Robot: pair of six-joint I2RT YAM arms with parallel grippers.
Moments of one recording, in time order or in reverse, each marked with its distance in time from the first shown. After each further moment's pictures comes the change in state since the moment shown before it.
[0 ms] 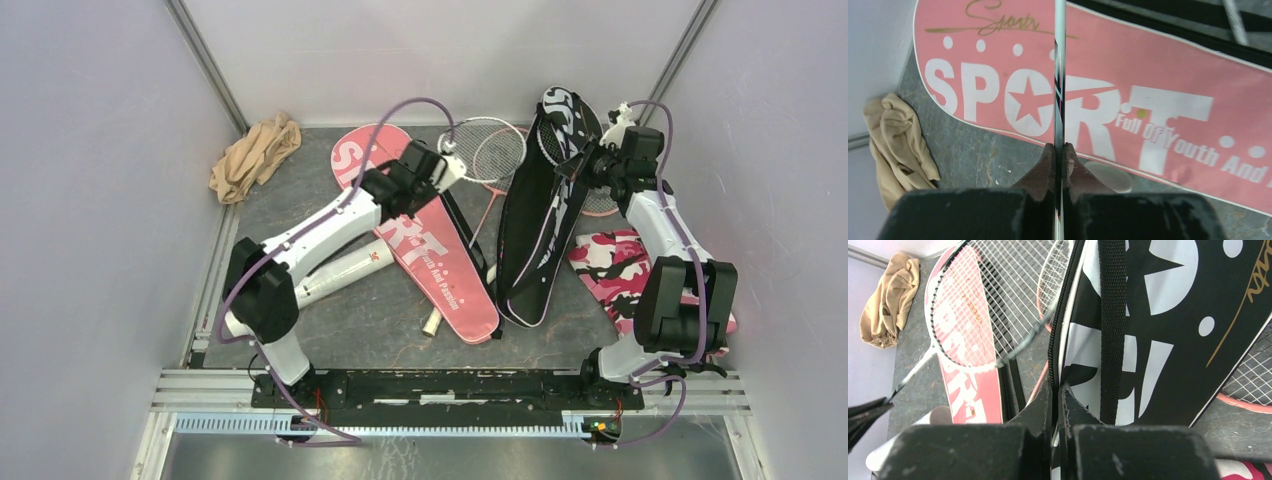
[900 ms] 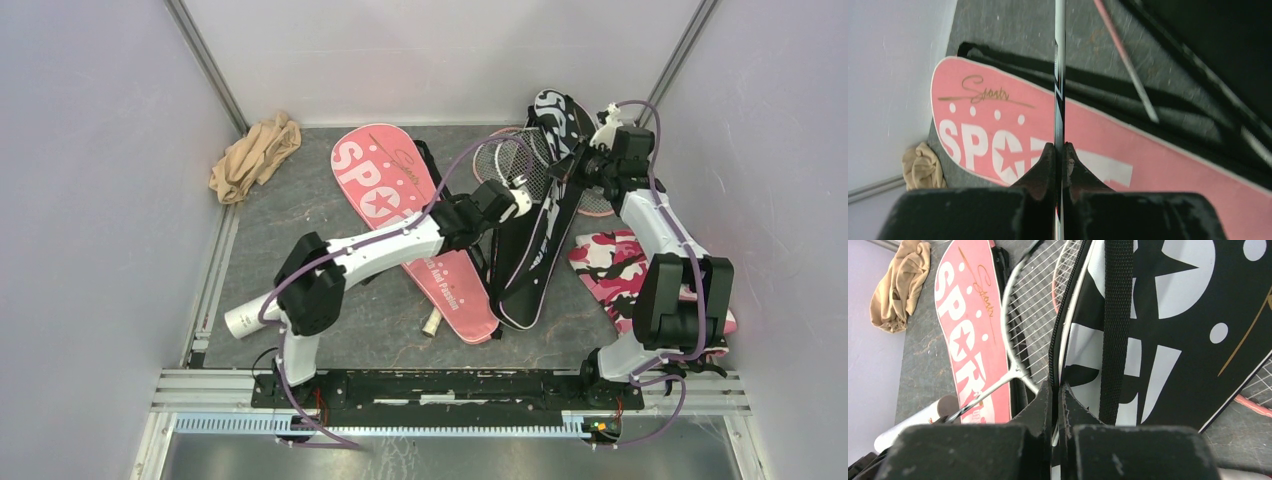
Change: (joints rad) left arm -0.325 0.172 0.044 0.179 -0.263 0.001; right arm 0.042 0.018 0.005 -0.003 -0.030 -0.001
